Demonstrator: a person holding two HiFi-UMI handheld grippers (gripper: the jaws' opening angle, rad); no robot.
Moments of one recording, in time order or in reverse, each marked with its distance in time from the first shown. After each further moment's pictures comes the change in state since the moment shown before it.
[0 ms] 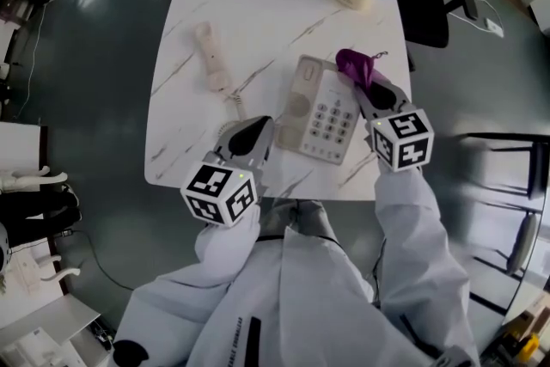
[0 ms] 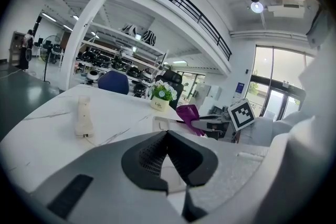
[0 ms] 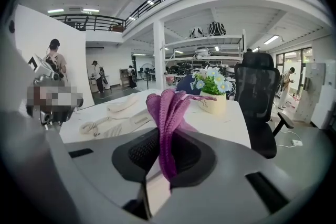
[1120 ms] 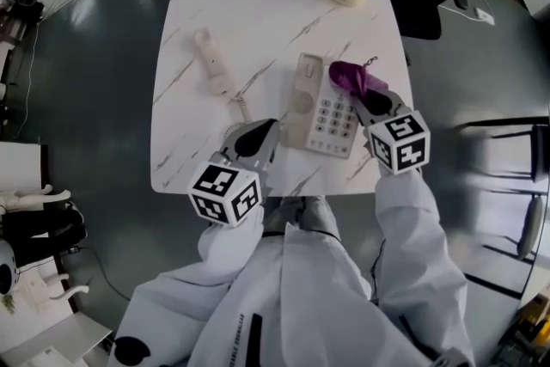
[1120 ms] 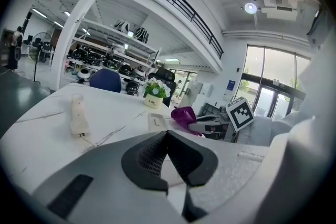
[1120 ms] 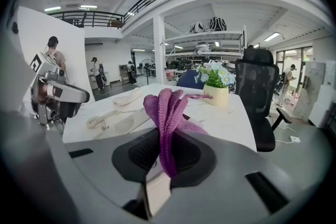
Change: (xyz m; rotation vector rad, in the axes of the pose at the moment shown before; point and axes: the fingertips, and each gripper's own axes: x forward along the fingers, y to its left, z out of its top) left arm -0.007 -0.003 -0.008 0.035 0.026 -0.090; right arm -0.011 0.028 -0.020 0.008 0.056 -0.003
